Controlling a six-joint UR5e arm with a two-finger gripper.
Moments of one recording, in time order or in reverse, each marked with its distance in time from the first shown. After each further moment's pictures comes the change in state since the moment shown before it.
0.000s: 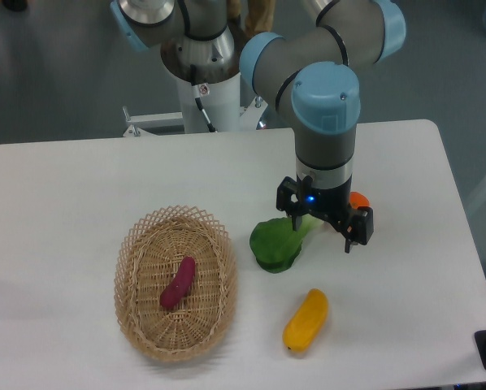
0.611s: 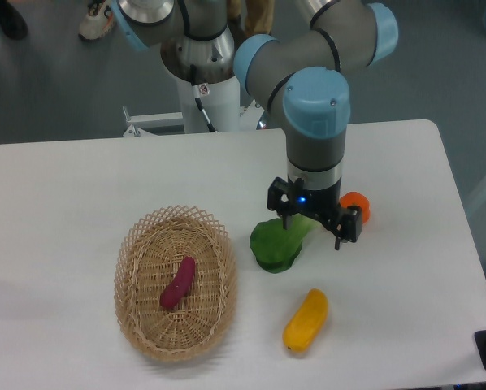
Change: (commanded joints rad) arm -0.069 0.032 -0.081 0.000 0.000 -0.208
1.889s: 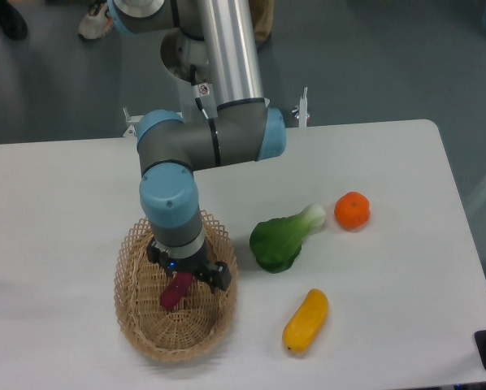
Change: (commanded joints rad) arm -0.293 -0.209 -0.074 0.161 0.008 -0.269
